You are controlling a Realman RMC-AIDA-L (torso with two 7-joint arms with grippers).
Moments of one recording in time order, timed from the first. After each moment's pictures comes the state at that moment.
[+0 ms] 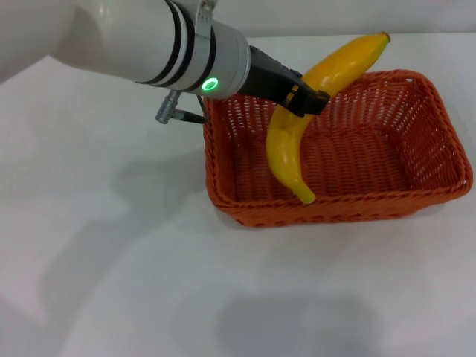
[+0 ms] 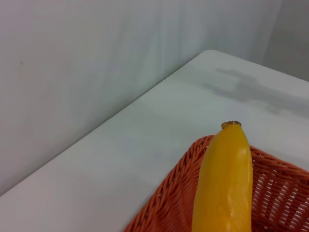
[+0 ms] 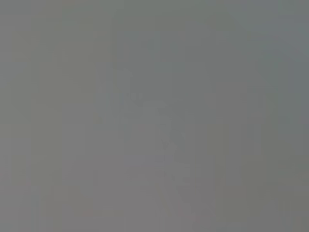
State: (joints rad) left arm -0.68 -2.08 1.71 1.46 2.42 1.09 -2.82; right arm 0.42 1.96 -0.55 -0.58 2.11 1.15 -2.07
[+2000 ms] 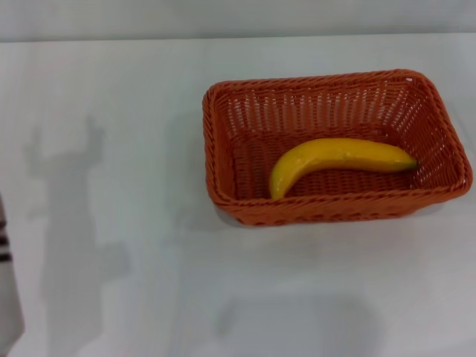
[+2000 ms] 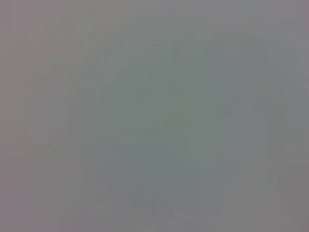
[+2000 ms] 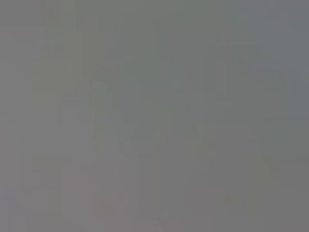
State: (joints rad) left arm -0.01 -2.08 2.33 1.14 2.12 -1.36 -2.16; right arm 0.38 1.96 -0.51 -0.58 2.11 1.14 -2.12
